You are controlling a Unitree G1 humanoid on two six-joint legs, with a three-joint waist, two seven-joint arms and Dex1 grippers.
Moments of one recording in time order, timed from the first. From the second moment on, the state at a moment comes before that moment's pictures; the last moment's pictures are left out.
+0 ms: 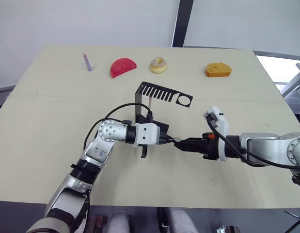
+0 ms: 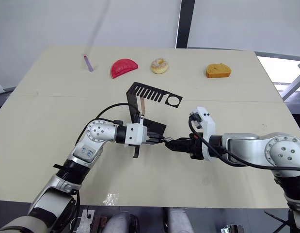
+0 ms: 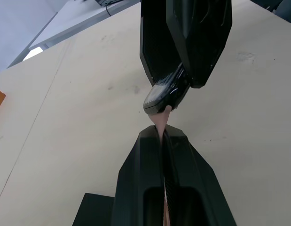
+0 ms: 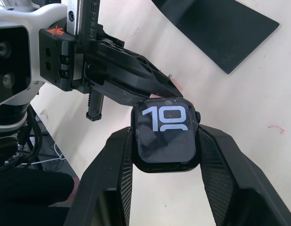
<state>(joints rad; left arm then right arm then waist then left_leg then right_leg) -0.64 0.38 -0.31 0.11 -0.05 -0.09 -1.07 -0.50 -1.00 0.11 -0.36 1.91 1.09 -0.20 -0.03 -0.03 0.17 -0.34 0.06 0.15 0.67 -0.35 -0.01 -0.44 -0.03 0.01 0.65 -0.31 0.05</state>
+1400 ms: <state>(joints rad) -0.46 0.78 -0.08 -0.24 -0.54 0.44 -1.33 -0.18 -0.97 0.06 -0.66 0.59 0.46 0.91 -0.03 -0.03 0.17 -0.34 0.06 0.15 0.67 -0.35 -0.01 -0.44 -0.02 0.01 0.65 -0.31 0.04</state>
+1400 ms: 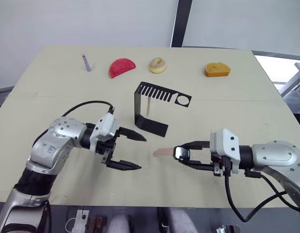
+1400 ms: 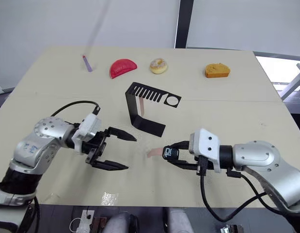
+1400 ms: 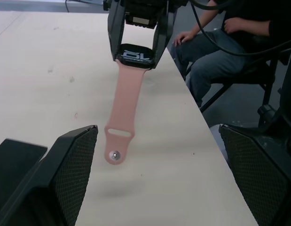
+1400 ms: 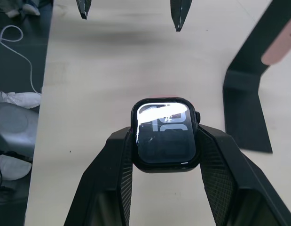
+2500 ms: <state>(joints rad) -0.11 0.87 0.30 -0.21 -0.60 0.53 -1.09 0.18 -0.91 -0.47 -0.58 0.66 0.61 1.02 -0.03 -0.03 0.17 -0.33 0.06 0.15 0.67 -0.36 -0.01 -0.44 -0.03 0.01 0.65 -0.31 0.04</state>
